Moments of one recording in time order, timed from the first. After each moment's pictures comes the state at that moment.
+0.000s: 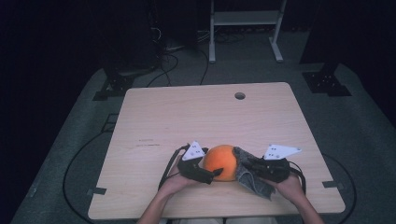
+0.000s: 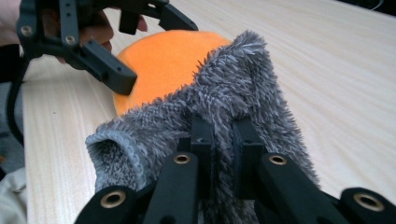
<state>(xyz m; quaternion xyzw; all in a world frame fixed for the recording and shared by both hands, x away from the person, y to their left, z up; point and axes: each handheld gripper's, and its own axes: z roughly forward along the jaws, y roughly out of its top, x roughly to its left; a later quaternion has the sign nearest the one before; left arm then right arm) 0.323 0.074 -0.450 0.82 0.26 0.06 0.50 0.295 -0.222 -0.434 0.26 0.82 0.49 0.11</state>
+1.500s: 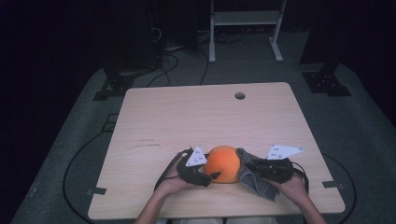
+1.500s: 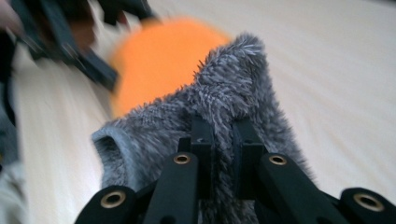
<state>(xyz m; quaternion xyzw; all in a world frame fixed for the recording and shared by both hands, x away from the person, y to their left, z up) 0.310 0.074 -0.449 0.87 0.18 0.13 0.45 0.296 -0.231 -0.440 0.28 0.83 0.46 0.12</state>
